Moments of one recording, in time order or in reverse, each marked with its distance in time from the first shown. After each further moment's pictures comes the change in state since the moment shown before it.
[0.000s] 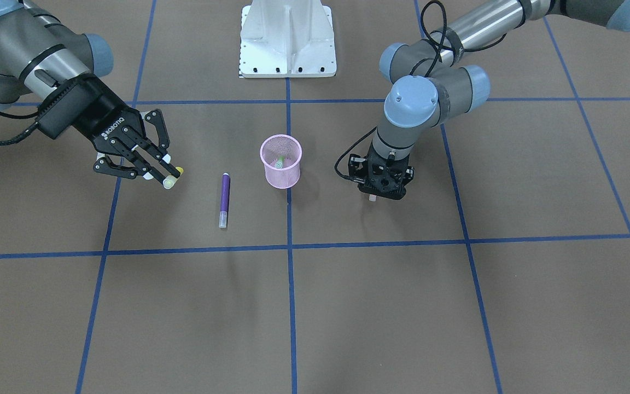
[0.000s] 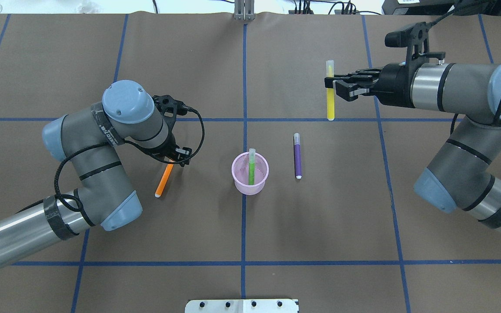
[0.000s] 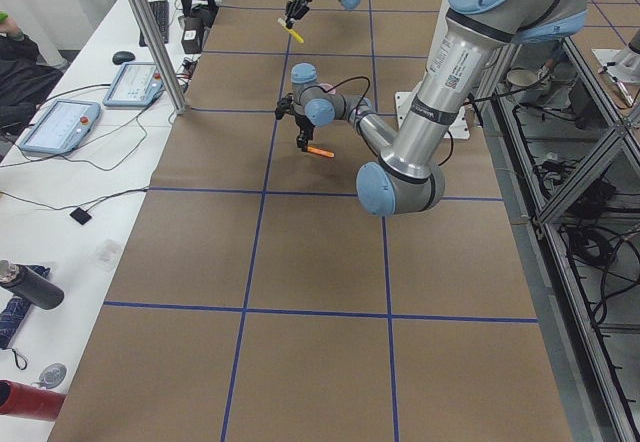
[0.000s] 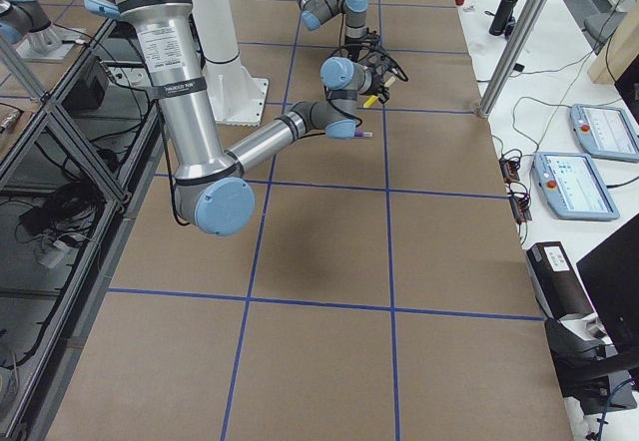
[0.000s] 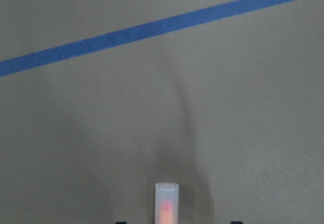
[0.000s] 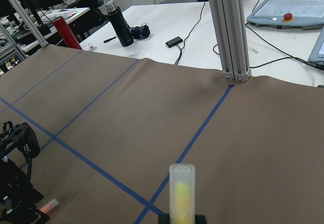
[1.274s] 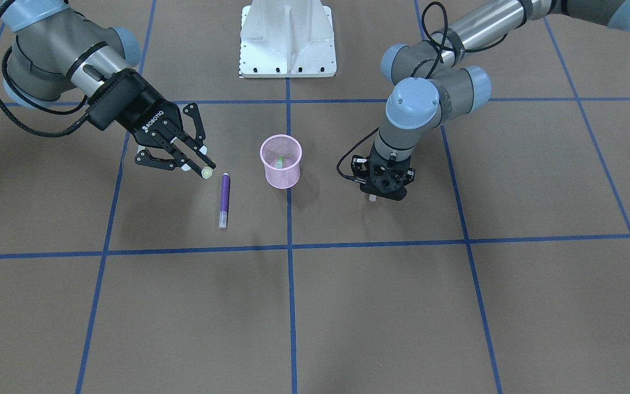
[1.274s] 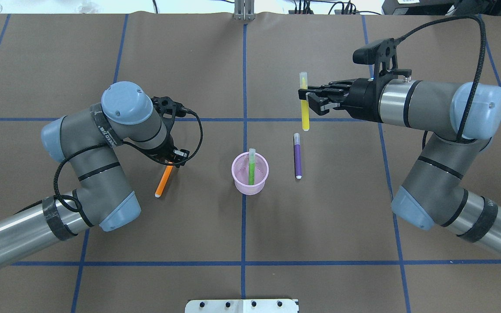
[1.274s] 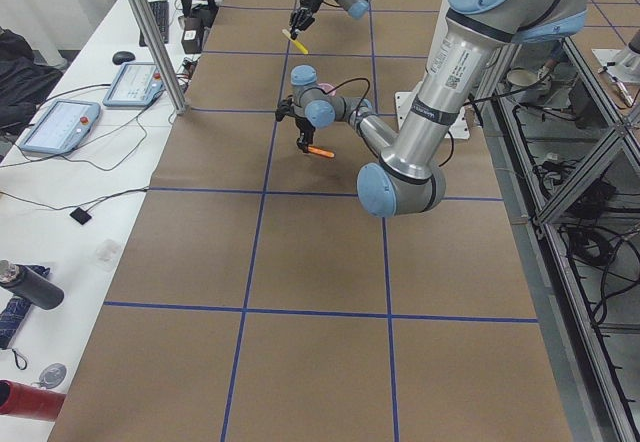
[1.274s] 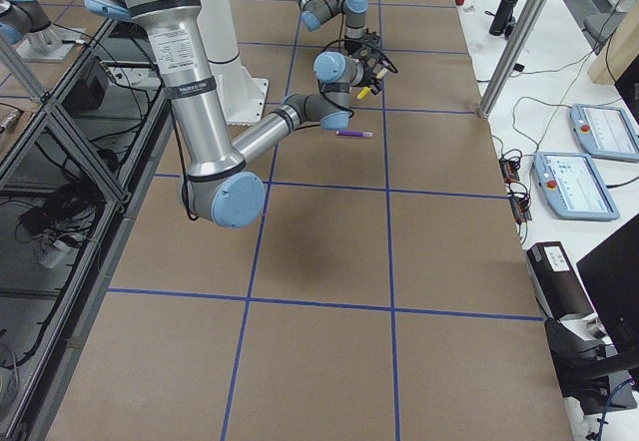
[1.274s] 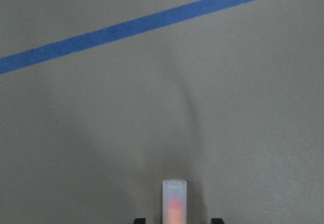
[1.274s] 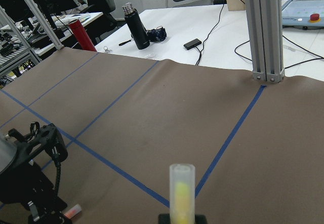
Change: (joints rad) left arm 0.000 0.007 0.003 0.003 -0.001 0.028; right arm -0.098 0.048 -0.006 -0.009 -0.093 0.001
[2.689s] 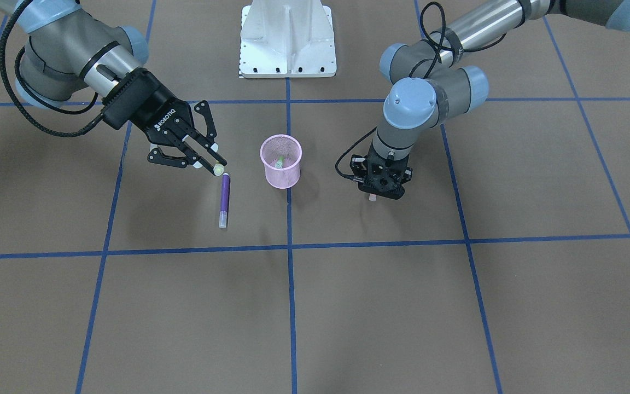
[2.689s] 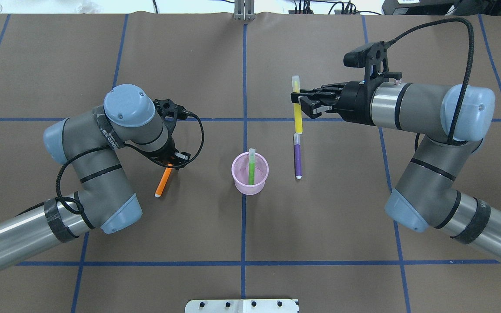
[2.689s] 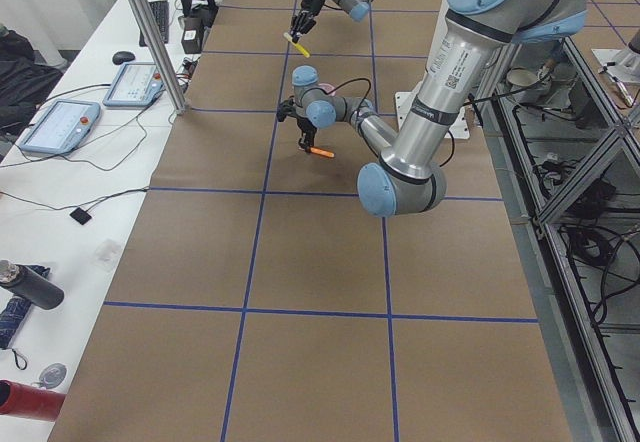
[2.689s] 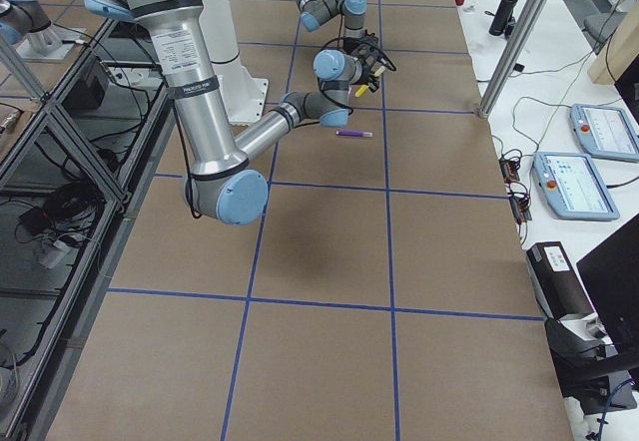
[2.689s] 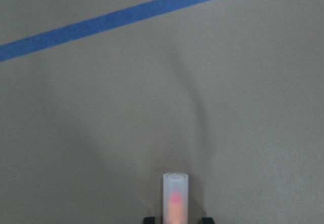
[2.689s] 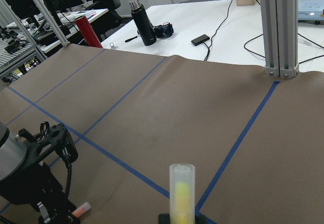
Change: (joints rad) left arm 0.009 -0.003 0.001 0.004 0.000 -0.002; right arm -0.015 0.015 -0.005 -0.005 -0.001 0.008
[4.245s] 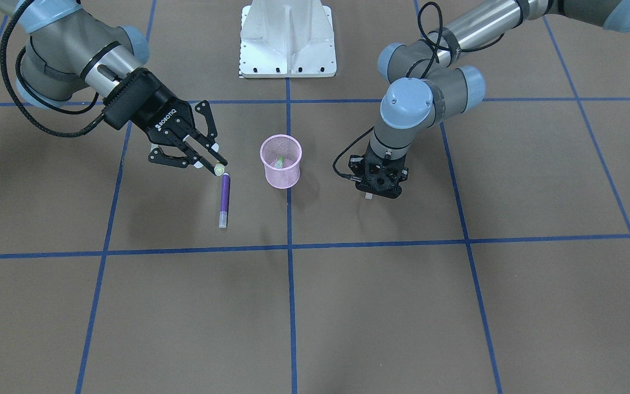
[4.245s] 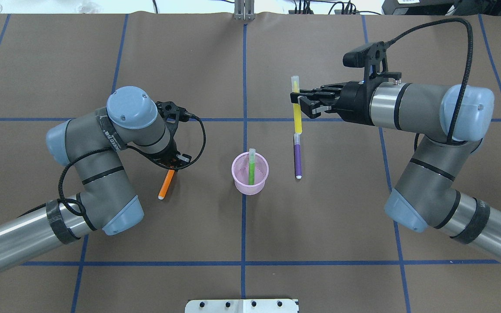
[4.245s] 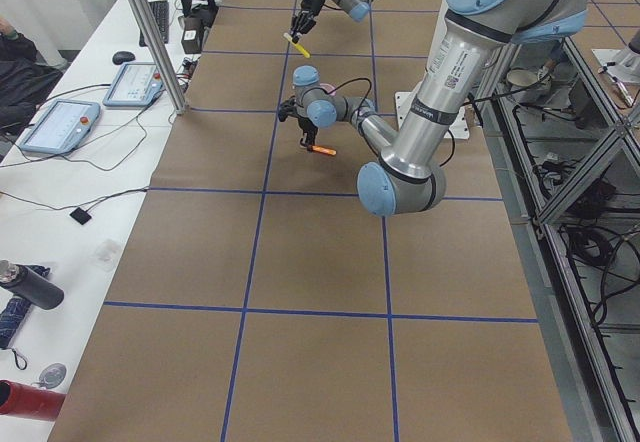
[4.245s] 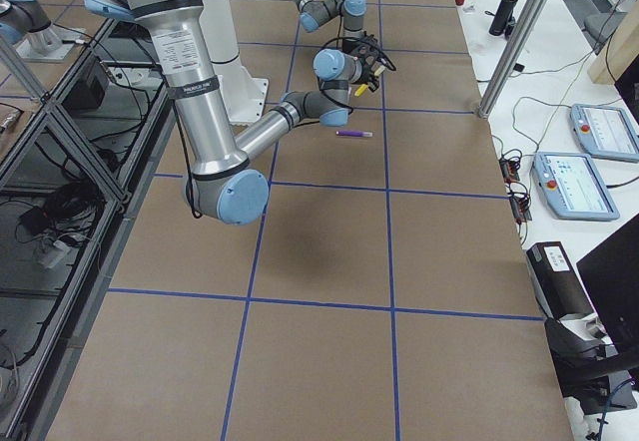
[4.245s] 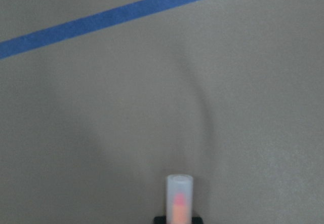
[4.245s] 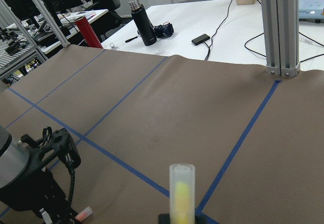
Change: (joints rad) left arm 0.007 -0.003 -0.001 0.004 -0.001 -0.003; right arm -0.001 0.002 -0.001 -0.002 0.000 0.002
